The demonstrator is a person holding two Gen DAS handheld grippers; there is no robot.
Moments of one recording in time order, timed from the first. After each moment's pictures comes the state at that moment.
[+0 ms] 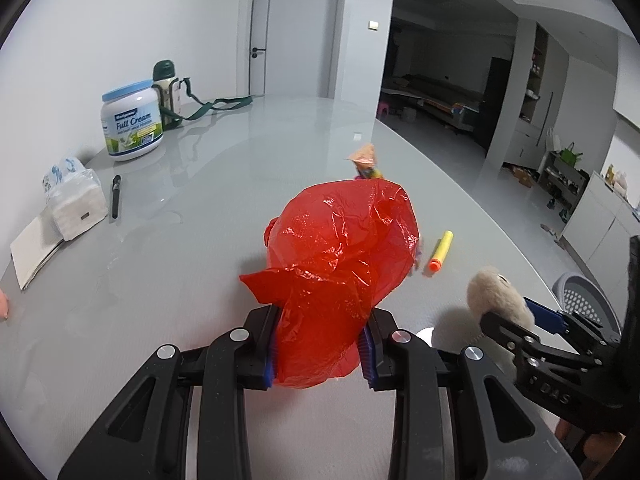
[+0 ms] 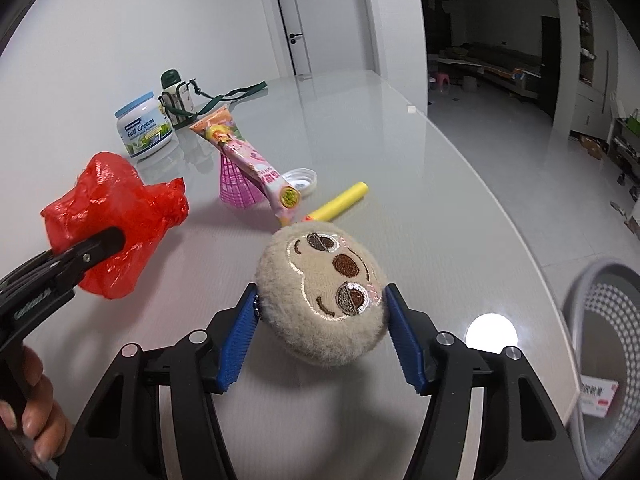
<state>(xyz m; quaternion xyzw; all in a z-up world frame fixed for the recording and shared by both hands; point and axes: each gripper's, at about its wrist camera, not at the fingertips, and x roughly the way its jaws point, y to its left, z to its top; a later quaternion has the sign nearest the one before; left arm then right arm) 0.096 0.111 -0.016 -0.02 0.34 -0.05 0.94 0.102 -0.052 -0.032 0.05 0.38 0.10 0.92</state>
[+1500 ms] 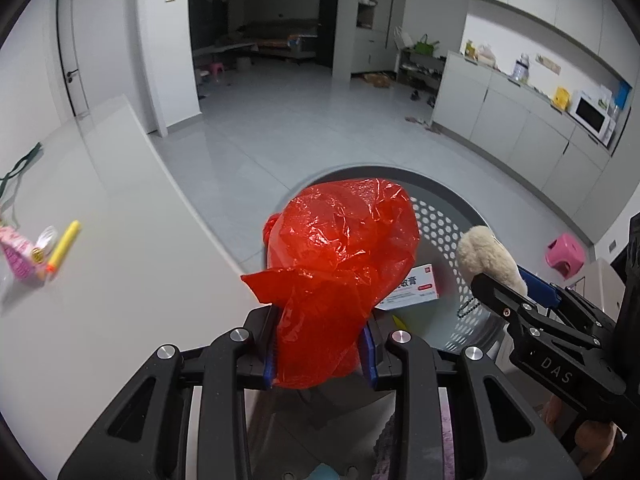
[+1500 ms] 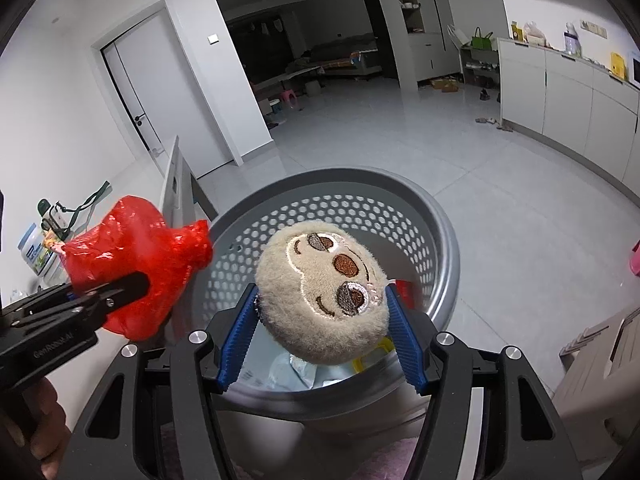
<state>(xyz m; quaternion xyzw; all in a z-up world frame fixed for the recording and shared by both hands) 0.042 -0.222 -0.045 0.11 0.40 -0.30 0.86 -0.068 -0.345 -0.059 0.20 0.33 -0.13 0.91</state>
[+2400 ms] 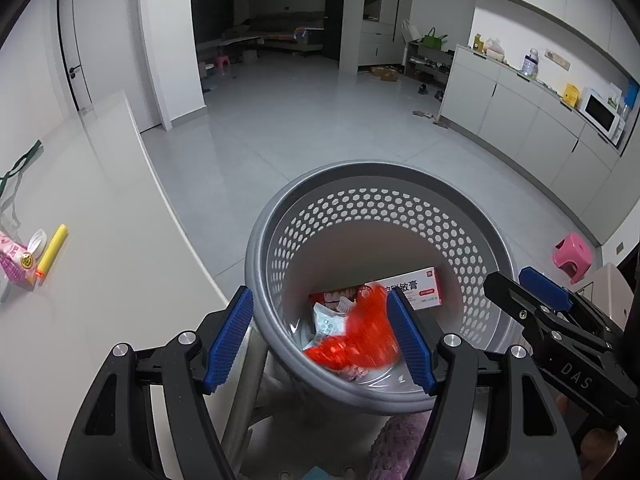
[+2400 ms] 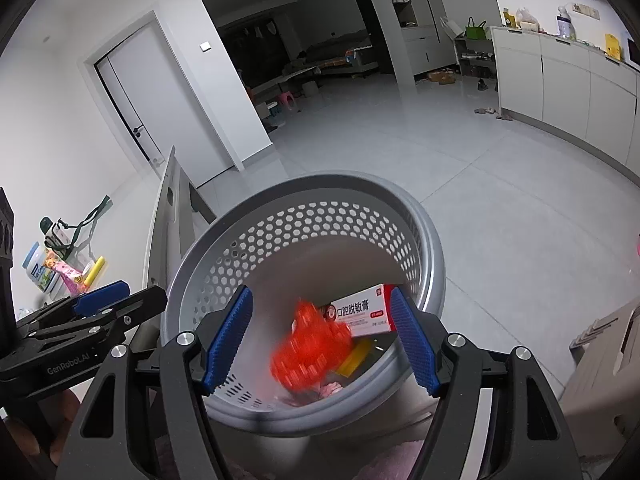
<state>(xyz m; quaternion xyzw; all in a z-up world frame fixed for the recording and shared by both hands) 0.035 -0.242 -0.054 0.12 0.41 -0.28 0.86 -0.064 -0.364 -0.065 0.23 0.33 -0.13 0.91</state>
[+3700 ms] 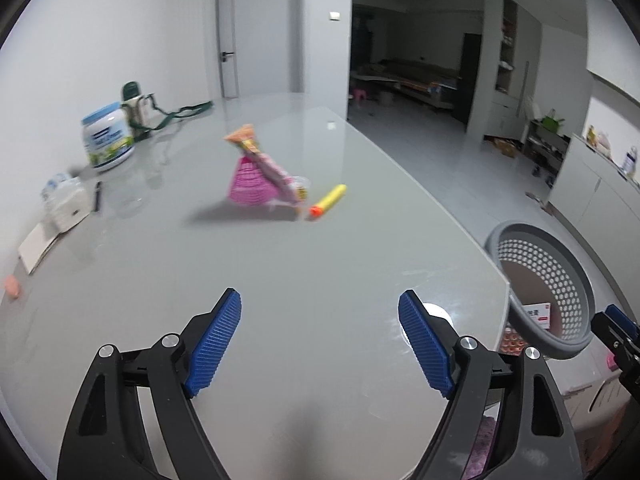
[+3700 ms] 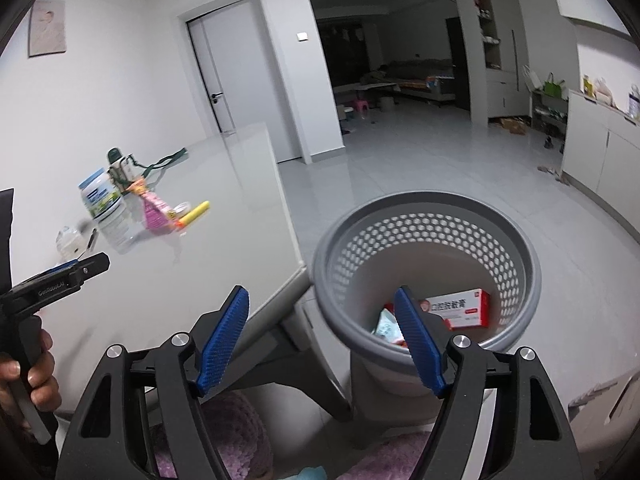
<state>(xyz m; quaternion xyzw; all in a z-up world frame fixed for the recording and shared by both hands) 0.001 0.008 -0.003 0.02 0.35 -0.06 0.93 -0.088 -0.234 -0.011 0.12 0.31 -0.01 0.94</state>
